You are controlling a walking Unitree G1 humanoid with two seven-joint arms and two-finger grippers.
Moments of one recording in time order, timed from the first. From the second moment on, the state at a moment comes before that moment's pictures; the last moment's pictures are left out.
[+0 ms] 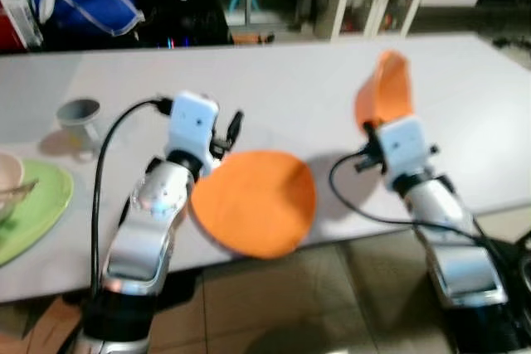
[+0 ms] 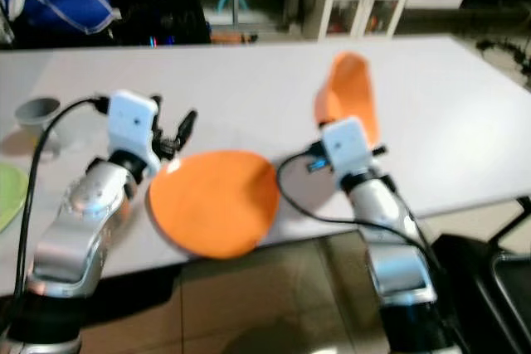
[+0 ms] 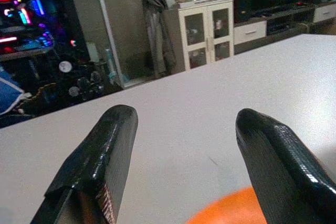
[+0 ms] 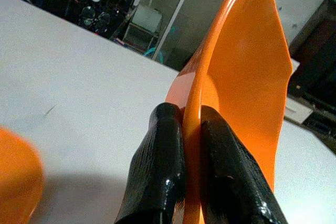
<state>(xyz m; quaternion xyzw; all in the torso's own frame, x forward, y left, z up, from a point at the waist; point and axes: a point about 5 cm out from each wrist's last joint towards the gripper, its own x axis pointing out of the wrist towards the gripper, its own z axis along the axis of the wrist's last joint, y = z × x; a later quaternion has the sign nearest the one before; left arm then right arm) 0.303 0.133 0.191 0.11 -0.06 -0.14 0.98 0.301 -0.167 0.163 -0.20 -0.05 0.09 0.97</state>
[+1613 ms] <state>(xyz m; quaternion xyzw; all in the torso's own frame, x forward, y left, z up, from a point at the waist) 0.281 0.155 0.193 0.22 0.07 -0.39 0.89 0.381 -0.180 0.132 -0.47 0.16 0.31 0.81</state>
